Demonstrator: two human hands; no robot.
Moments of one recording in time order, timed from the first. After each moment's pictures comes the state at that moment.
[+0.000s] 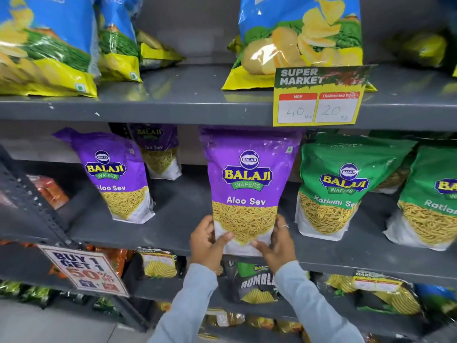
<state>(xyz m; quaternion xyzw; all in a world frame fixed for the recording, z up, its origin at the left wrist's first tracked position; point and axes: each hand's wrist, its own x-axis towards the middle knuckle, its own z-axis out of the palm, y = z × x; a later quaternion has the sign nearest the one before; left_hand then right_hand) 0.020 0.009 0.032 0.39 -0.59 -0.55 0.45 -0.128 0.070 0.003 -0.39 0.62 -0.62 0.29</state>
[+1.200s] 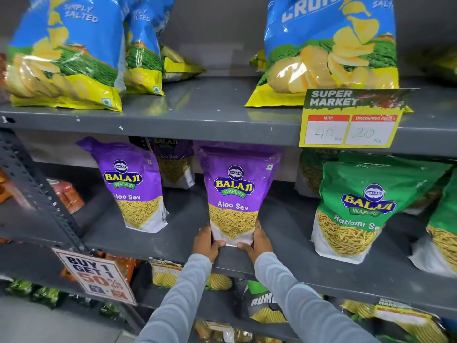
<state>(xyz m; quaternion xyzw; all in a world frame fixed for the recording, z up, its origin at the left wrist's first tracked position) 0.026 -0.088 -0.022 0.54 -0.71 -0.37 0.25 -0.116 -0.023 -0.025 -0.46 0.74 -0.41 0.27</state>
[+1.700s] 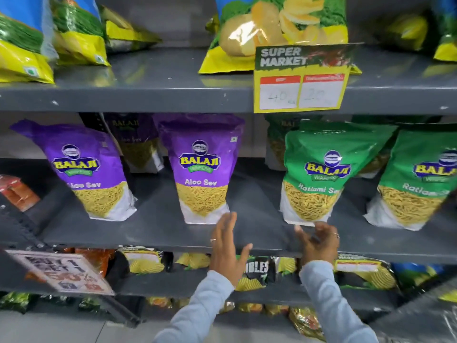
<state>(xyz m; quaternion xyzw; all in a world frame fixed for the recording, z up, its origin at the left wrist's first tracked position) -0.054 0.013 -0.028 0.34 -0.80 -0.28 0.41 -0.226 0.101 -0.018 -0.13 0.67 -0.73 0.08</state>
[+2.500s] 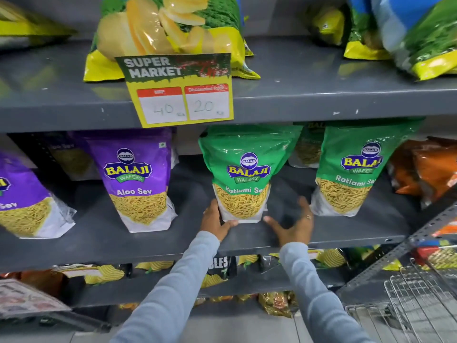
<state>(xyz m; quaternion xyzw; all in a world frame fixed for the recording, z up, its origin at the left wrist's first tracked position) -0.163 0.012 -0.027 0.42 -0.77 -0.44 0.20 -0.295 0.151 -0.018 -0.16 0.76 -0.63 0.07</state>
